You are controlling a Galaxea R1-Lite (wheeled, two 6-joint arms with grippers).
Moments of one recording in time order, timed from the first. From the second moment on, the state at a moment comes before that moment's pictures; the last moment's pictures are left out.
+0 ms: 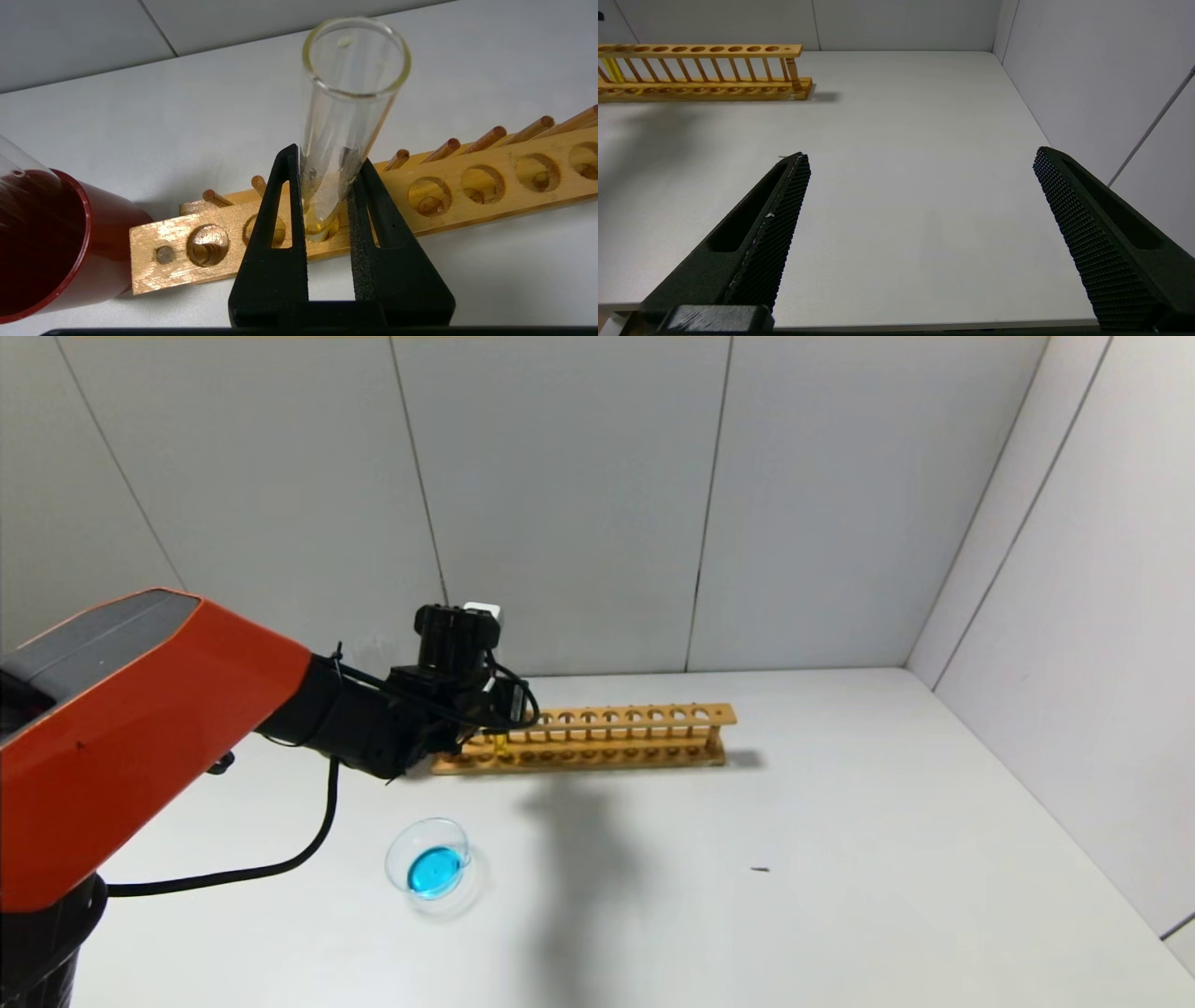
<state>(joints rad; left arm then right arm) -0.41 2.17 -1.29 -0.48 0.25 -0.07 0.00 0.00 0.00 0.00 0.01 0.00</state>
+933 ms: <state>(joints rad) -0.38 2.00 -1.38 -0.31 0.24 -0.07 0.00 0.00 0.00 0.00 0.01 0.00</state>
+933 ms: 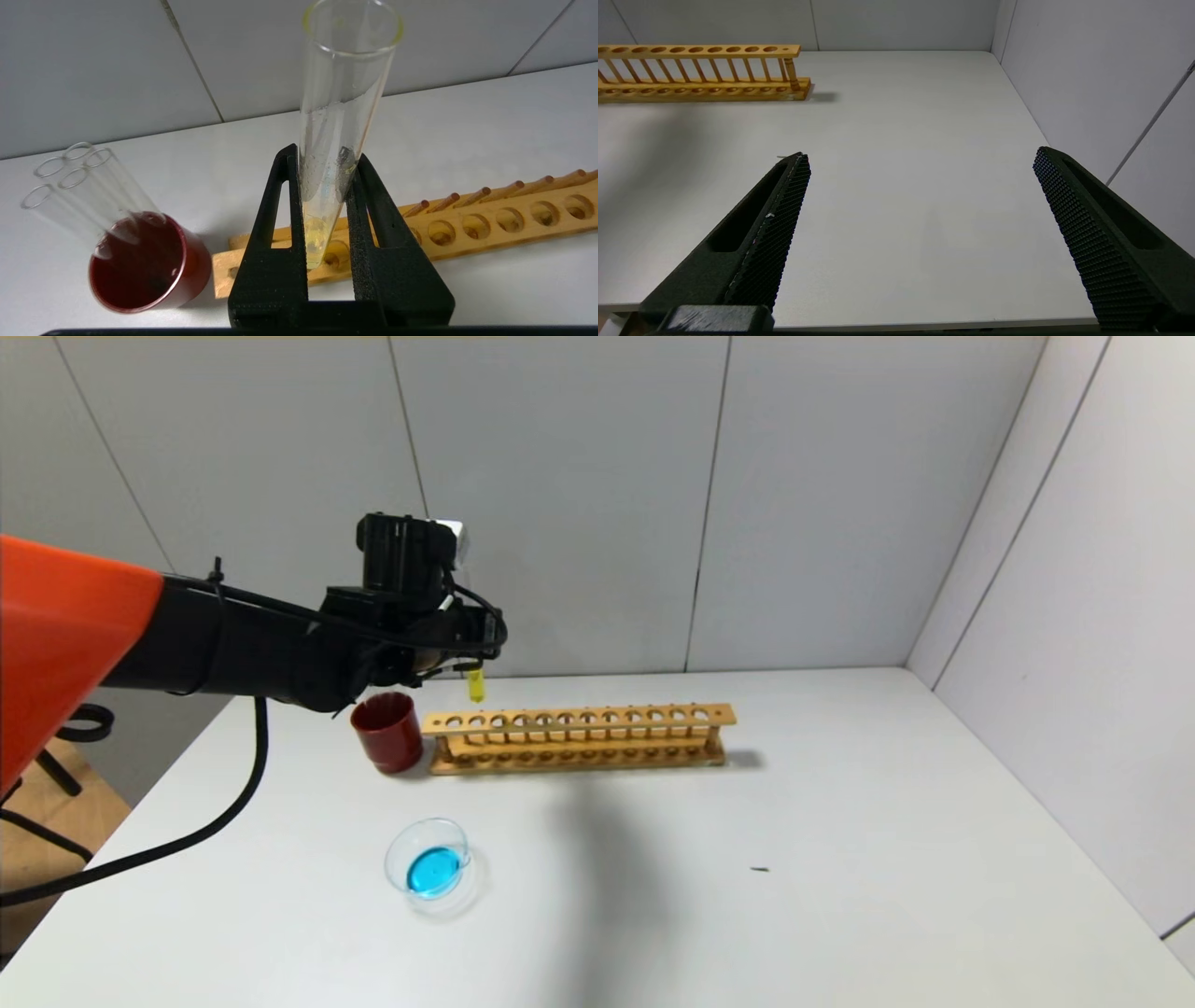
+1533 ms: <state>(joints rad) -0.36 1.72 -1.16 -0.25 0.23 -0.02 0.00 0.00 0.00 0.00 0.01 0.00</state>
